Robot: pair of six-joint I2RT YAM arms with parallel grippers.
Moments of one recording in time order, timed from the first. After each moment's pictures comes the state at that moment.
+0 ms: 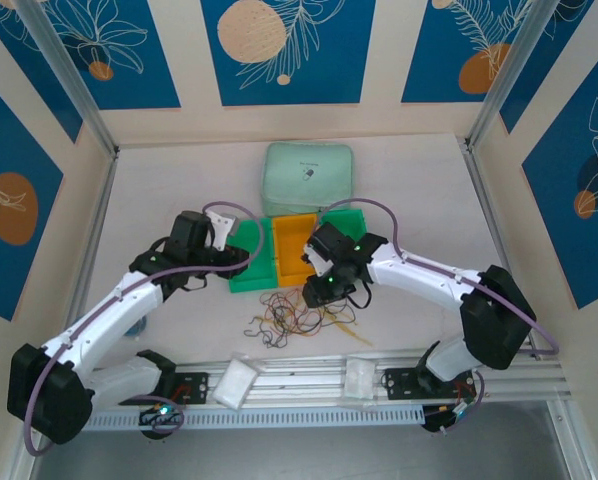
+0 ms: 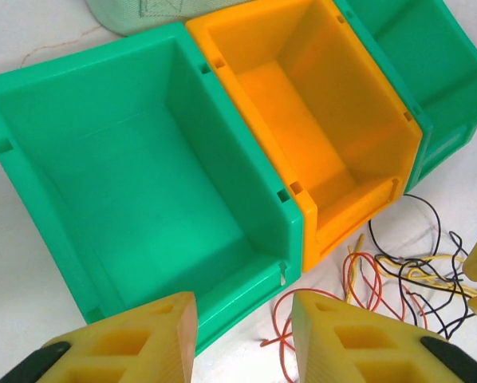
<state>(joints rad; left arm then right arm) -0.47 1.08 0.79 -0.51 0.25 -0.22 0.82 1.48 1.01 -0.80 -0.29 0.40</state>
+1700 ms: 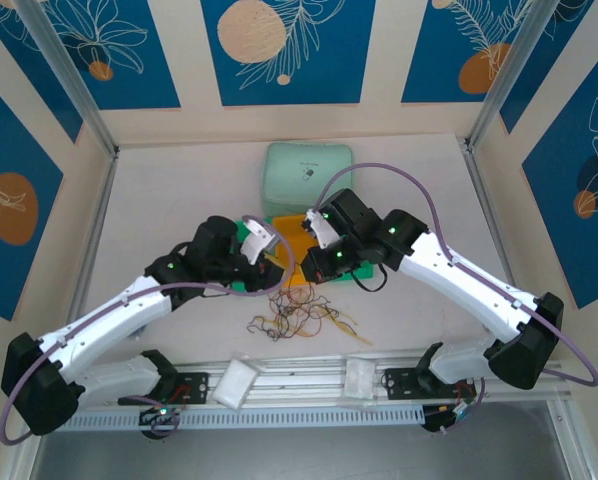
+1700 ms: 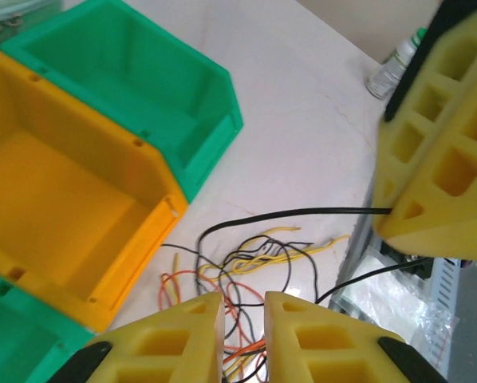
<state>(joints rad) -0.75 1.10 0.85 -0.36 0.45 -0.13 0.82 1.33 1.33 -1.01 -0.36 0.49</state>
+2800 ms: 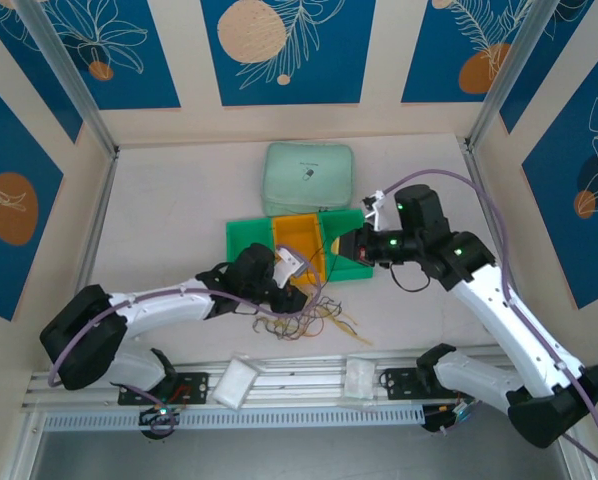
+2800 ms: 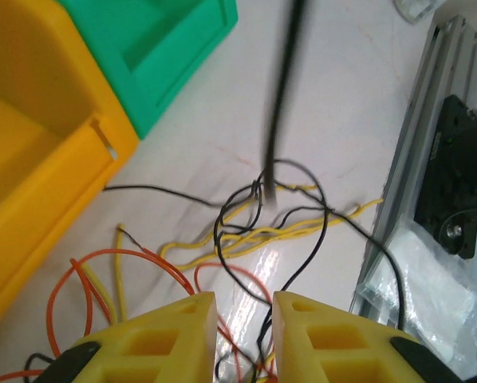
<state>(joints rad) -0.88 1.40 0.67 0.01 0.42 -0.26 0.50 0.99 1.11 -0.77 -0.61 0.77</state>
